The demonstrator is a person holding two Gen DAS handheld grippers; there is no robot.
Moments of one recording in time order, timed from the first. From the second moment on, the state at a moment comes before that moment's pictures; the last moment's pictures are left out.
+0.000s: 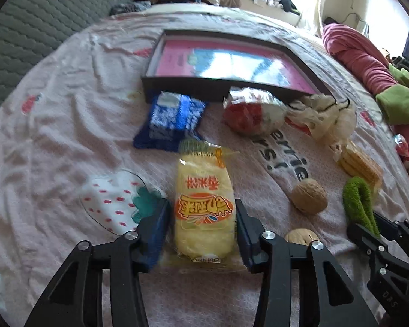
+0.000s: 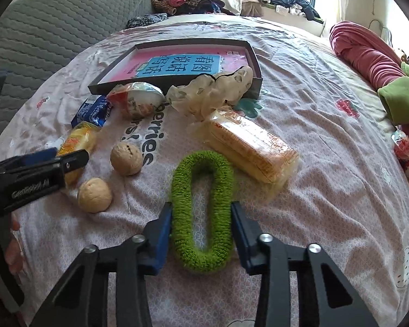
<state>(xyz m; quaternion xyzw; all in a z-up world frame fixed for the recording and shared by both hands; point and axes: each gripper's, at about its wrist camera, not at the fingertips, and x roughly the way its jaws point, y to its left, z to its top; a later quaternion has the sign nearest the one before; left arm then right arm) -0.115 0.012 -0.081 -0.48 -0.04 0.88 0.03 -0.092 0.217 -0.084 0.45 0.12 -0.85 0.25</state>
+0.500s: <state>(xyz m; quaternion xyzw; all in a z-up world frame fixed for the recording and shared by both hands) -0.105 0.012 -0.070 -0.46 -0.05 0.88 0.04 -0.082 0.223 -0.070 0.45 0.08 -0.84 0.29</state>
